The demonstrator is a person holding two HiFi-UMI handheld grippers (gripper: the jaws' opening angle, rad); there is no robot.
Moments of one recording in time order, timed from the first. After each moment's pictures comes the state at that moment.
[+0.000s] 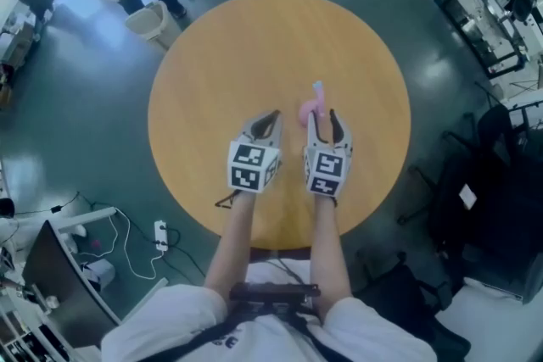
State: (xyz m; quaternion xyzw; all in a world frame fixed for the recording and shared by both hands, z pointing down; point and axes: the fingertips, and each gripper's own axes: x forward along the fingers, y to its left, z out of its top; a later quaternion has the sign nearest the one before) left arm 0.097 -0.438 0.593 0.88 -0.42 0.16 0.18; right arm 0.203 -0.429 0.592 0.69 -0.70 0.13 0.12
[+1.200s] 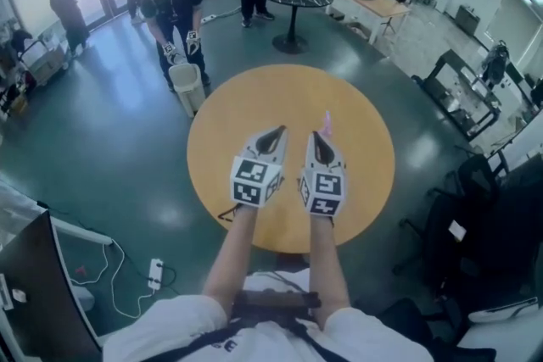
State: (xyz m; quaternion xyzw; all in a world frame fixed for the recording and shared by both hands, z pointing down) left arm 0.015 -0.313 0.407 0.90 -0.43 0.01 0.03; right arm 0.091 -0.299 0.413 0.65 -0.76 0.00 0.03
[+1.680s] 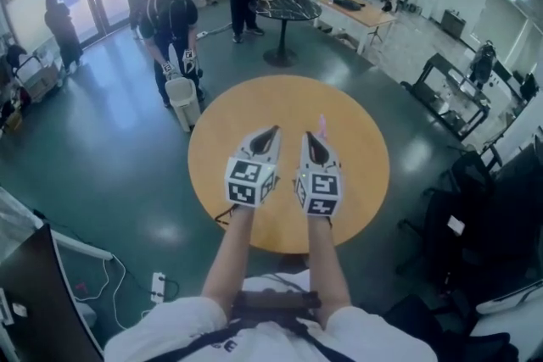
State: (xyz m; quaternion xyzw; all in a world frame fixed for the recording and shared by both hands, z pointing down) left arm -0.012 -0.292 0.379 0.91 -0.42 -0.01 0.01; right arm 0.060 -0.271 0.380 0.65 -0.76 -0.03 0.01
